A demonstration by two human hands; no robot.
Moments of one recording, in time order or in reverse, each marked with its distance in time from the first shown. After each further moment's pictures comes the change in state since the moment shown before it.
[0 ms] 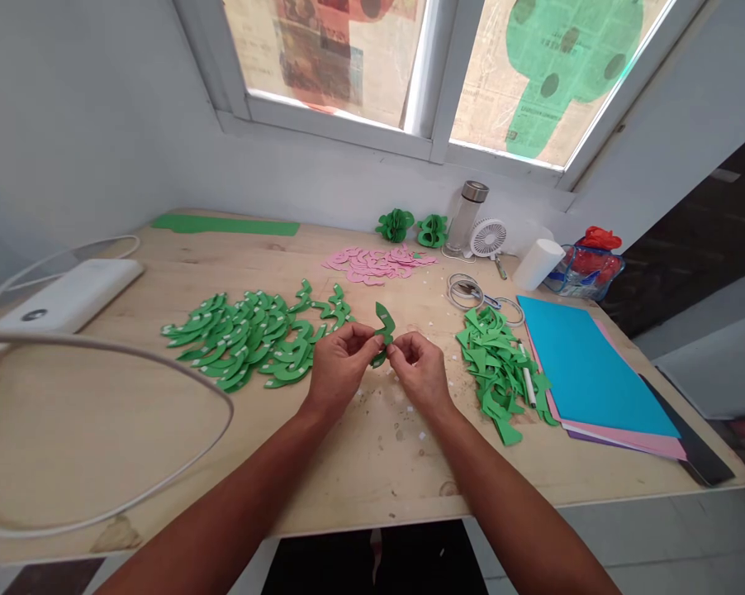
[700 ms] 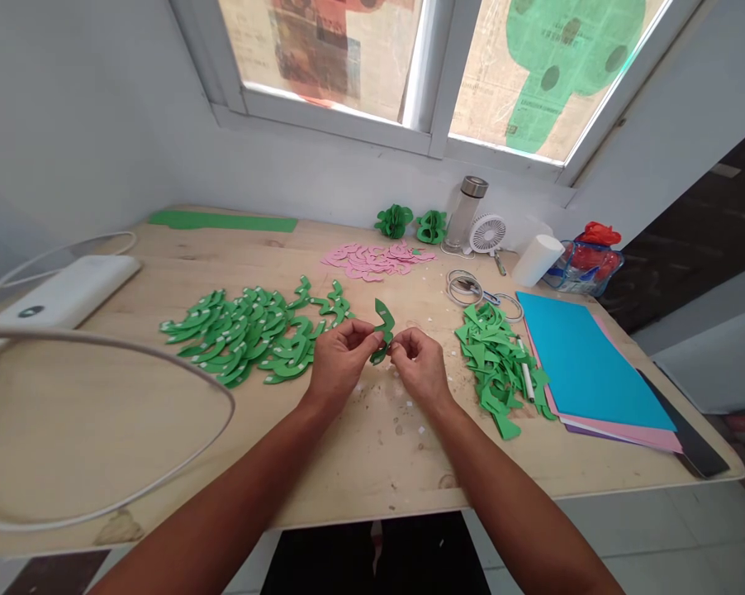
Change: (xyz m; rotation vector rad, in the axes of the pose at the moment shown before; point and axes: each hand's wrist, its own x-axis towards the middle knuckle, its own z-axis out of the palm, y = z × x) left_hand 0.000 0.002 0.001 -0.021 -0.001 -0.055; right_hand 0.001 -0.002 -0.003 -0.031 -0.003 0.008
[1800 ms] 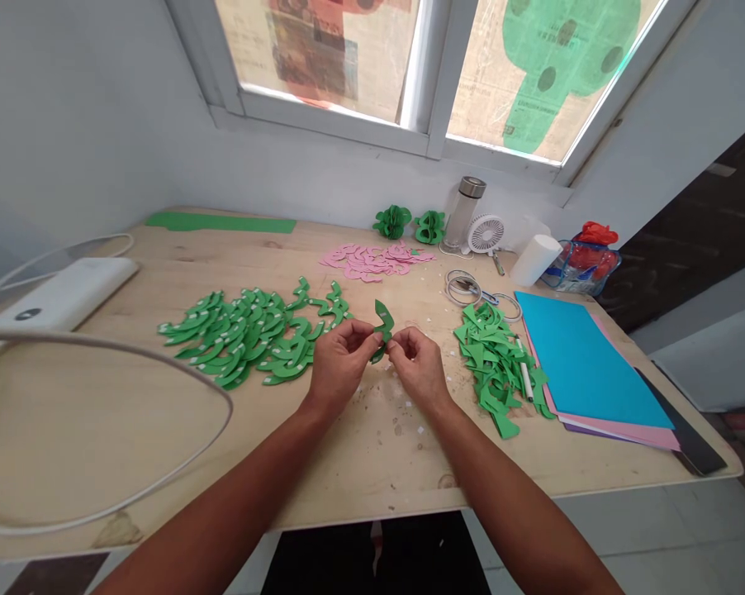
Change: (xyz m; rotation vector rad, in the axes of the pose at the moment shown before) left_hand 0.000 -0.004 0.000 0.066 0.007 0.081; right_hand 0.000 0.000 0.000 -0.011 -0.005 -0.015
